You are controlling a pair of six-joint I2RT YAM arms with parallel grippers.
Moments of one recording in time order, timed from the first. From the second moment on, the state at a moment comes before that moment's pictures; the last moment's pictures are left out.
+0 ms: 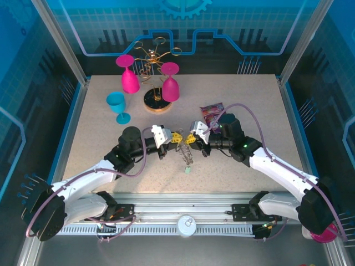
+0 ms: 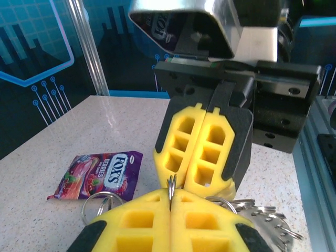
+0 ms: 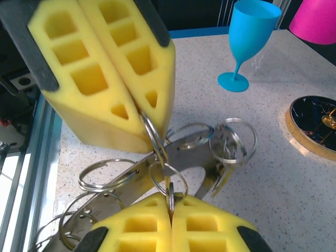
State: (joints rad) left arm -0.62 1.09 0.56 0.43 0.53 0.17; right arm 0.61 1.16 0.79 -0.14 -0.58 -0.36
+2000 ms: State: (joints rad) left arm -0.60 1.13 0.76 0.05 0.54 0.34; right arm 0.62 1.28 1.10 -0.50 -0.63 -0.62
